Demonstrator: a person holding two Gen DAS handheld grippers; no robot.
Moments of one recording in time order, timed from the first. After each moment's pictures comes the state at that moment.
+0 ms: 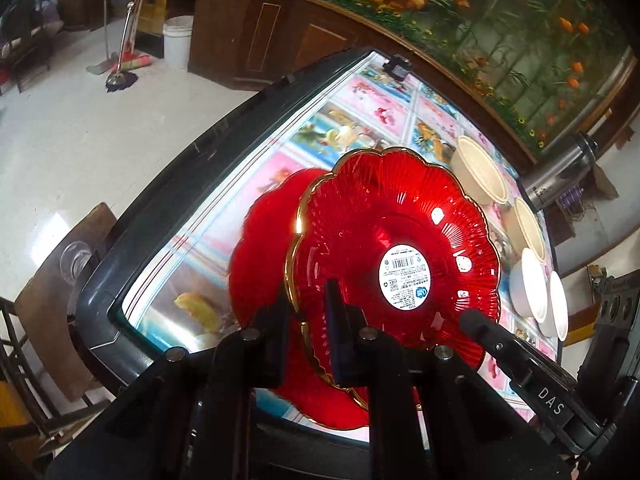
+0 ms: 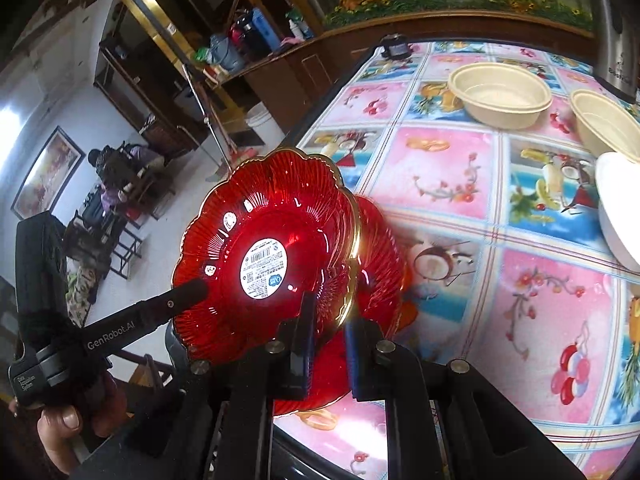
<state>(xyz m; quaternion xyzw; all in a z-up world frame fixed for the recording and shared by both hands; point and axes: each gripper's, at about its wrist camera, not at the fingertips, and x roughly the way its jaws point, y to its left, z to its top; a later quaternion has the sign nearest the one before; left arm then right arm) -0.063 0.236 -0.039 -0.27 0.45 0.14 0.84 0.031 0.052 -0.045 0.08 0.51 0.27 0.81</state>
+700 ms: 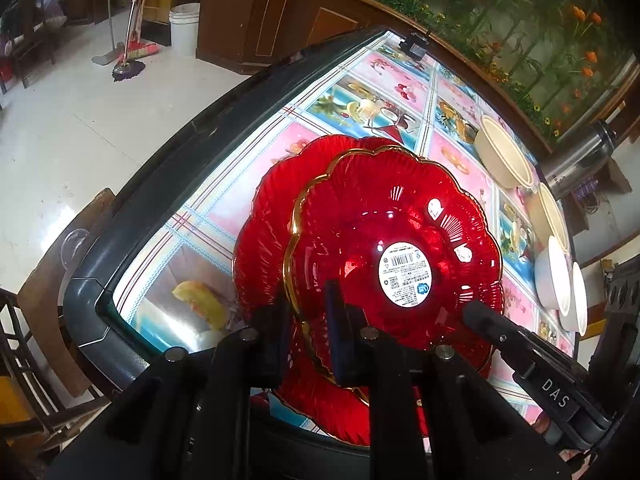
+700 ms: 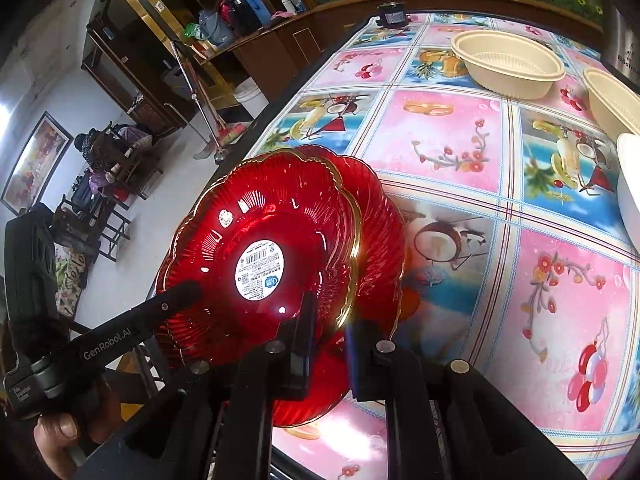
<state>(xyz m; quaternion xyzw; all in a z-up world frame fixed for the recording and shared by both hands) -0.059 0.237 -0.065 -0.26 0.47 0.15 0.83 0.039 0.063 -0.073 0.06 0.54 0.26 0.80</state>
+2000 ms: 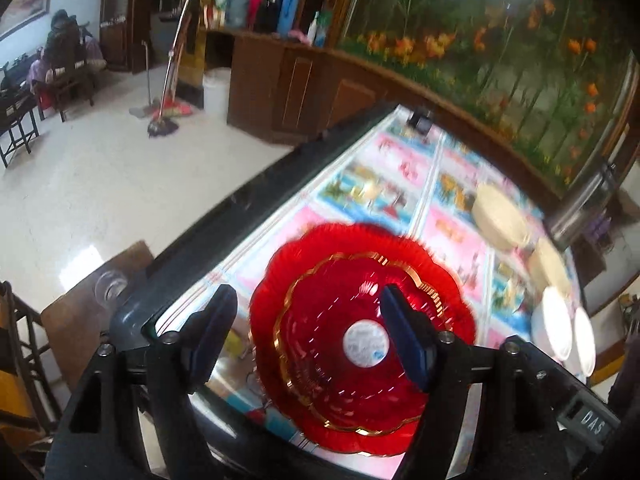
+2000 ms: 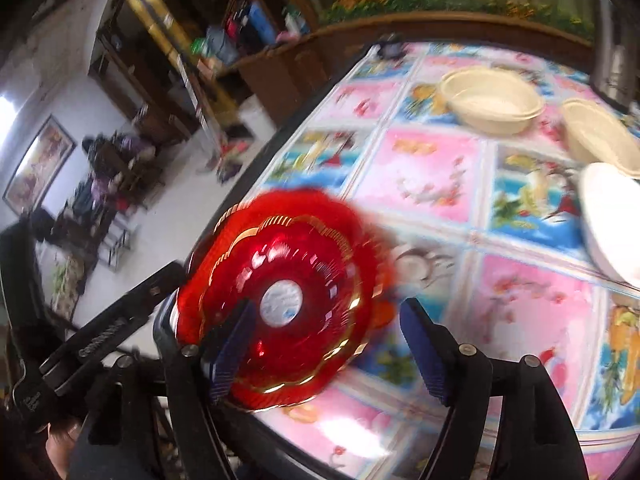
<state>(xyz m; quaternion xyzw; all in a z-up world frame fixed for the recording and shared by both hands) -0.083 0.217 -0.013 -0.23 0.35 0.23 0.88 0.028 0.024 -0.027 0.09 0.48 0.25 0.84</state>
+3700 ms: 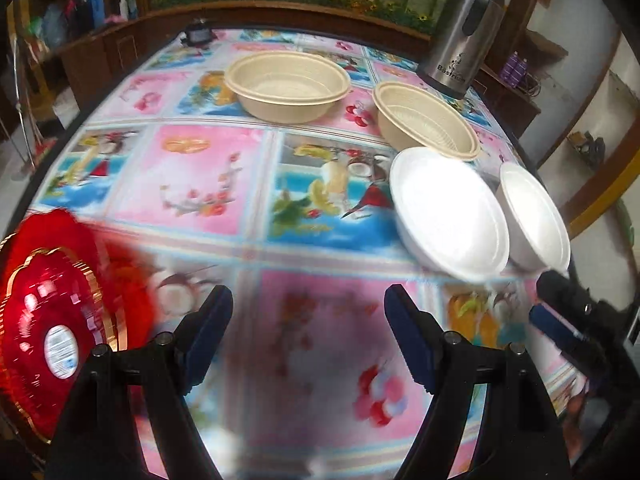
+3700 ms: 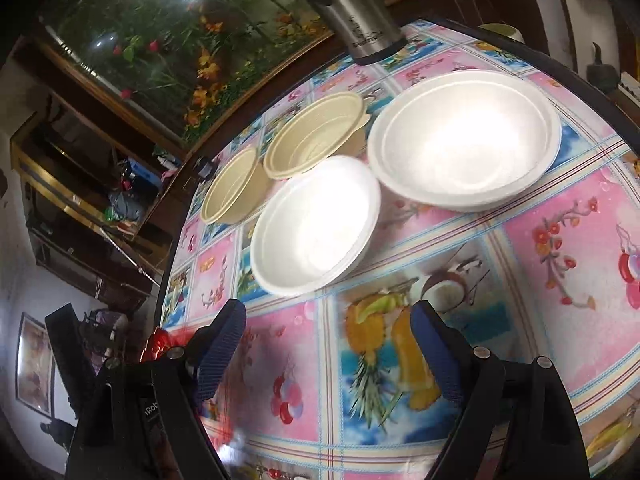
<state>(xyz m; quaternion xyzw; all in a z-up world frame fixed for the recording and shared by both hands) 0.069 -0.003 -0.046 -0.10 0.49 0.01 0.87 0.045 -0.243 -0.067 0.31 0.45 0.05 0.83</state>
